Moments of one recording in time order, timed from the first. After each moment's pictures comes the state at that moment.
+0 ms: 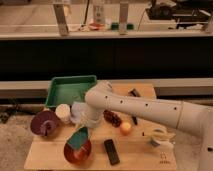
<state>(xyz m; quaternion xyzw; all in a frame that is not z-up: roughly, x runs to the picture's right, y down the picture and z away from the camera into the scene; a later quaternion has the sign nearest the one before) -0.096 0.200 0.703 -0.28 -0.34 -0.40 0.81</state>
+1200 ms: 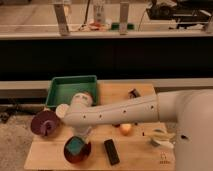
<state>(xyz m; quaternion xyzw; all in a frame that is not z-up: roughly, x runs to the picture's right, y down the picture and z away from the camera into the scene) -0.117 0.233 0.729 -0.26 -0.19 -0.45 0.83</state>
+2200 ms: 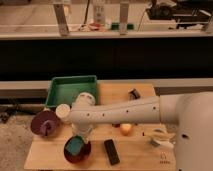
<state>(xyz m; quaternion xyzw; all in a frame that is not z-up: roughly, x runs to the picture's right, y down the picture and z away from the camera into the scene) -0.128 0.234 0.736 -0.26 -0.24 -0.47 0.81</state>
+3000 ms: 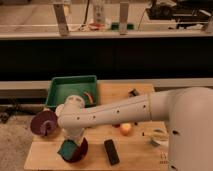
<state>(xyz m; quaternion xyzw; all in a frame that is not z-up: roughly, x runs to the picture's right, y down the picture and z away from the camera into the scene) -0.157 0.244 0.717 -0.25 -0.25 -0.50 0.79</state>
